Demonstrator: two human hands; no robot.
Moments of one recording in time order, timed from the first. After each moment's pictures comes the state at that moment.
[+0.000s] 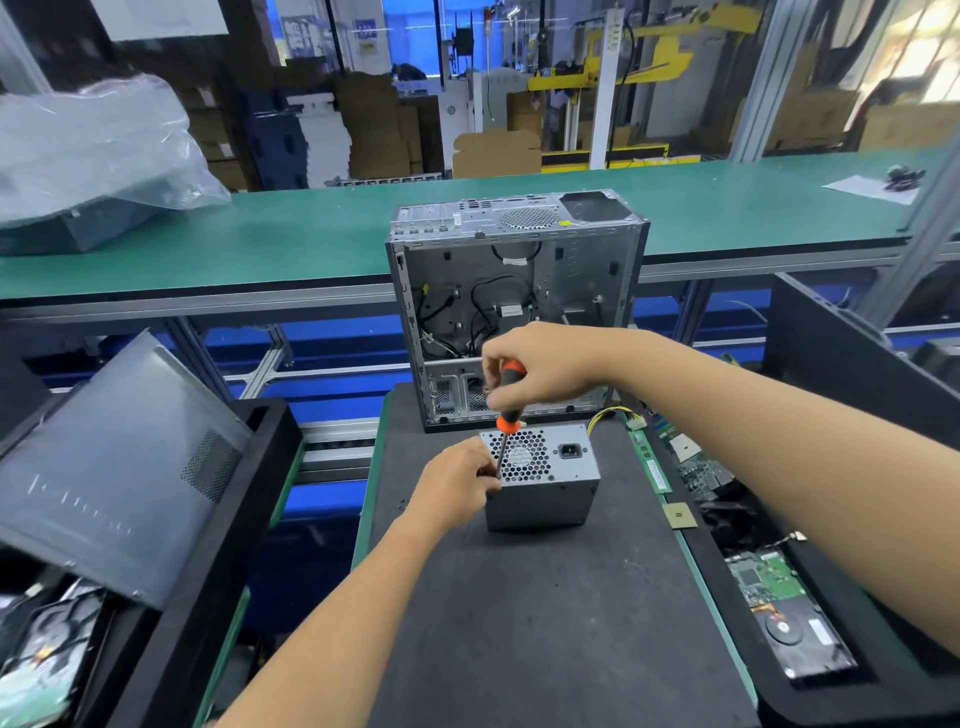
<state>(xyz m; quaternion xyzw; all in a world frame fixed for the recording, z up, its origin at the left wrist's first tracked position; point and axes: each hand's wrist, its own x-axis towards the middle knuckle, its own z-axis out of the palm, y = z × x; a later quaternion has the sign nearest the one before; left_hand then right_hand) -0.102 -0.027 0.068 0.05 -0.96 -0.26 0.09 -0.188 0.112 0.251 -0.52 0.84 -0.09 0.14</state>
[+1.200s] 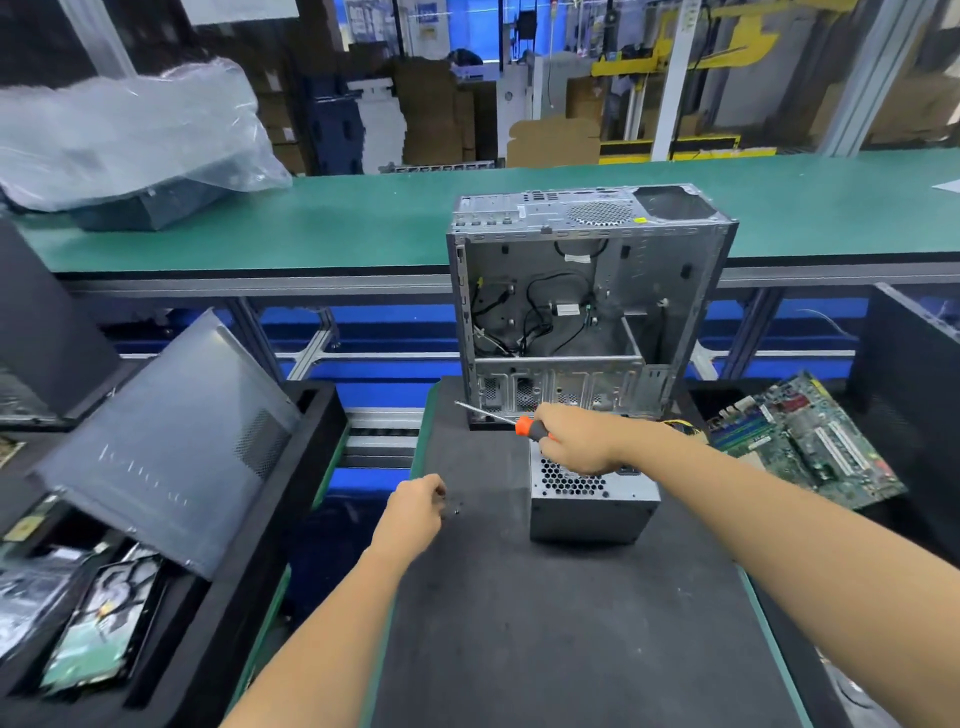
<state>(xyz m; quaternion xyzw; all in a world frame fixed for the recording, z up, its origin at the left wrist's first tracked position) -0.058 -0.115 0.009 0.27 -0.92 -0.28 0.04 -0.200 0.082 0.152 -0.43 0.86 -0.10 0.25</state>
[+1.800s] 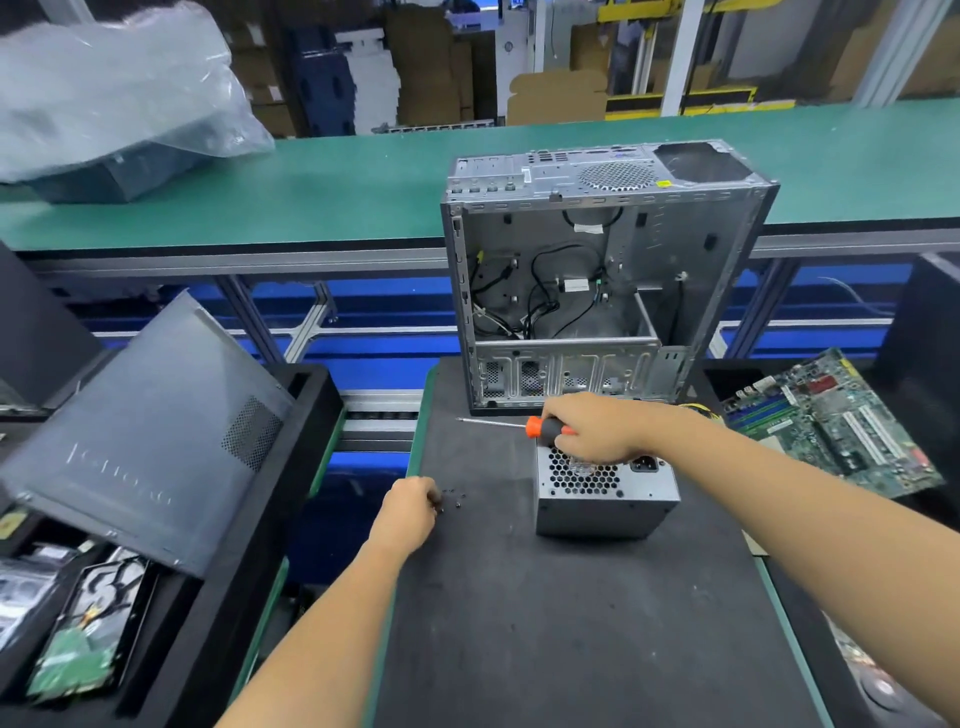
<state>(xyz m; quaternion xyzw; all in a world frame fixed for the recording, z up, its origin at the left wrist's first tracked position) -0.073 -0.139 -0.023 0.31 -0.91 -0.27 -0.03 -0.226 0.074 0.142 -0.45 0.85 -0.06 0.27</state>
